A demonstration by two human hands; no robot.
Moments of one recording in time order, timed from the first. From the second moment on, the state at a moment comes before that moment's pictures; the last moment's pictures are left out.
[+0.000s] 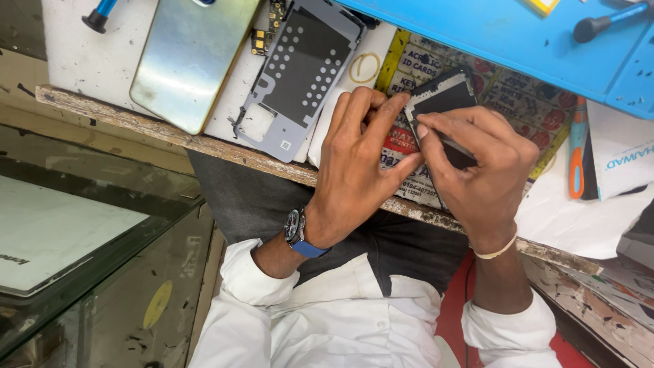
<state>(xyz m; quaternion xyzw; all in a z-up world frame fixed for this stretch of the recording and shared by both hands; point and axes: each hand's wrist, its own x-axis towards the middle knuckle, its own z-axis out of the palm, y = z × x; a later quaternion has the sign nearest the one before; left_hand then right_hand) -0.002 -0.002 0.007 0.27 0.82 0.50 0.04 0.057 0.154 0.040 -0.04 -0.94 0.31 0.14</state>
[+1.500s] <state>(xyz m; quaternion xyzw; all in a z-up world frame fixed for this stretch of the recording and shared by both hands) -0.009 -0.001 0.010 0.25 0.82 0.51 0.05 0.043 0.141 0.037 -0.05 -0.95 0.29 0.15</state>
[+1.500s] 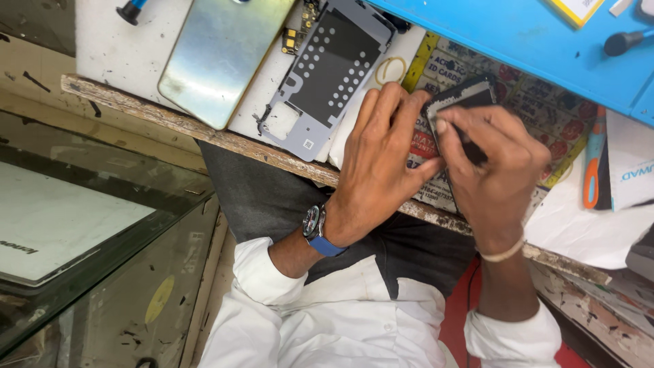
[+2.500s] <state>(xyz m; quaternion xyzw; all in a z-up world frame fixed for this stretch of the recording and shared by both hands) -0.011 0.001 0.008 0.25 0.82 0.51 0.05 0.049 0.145 0.041 -0.07 -0.95 0.30 0.11</state>
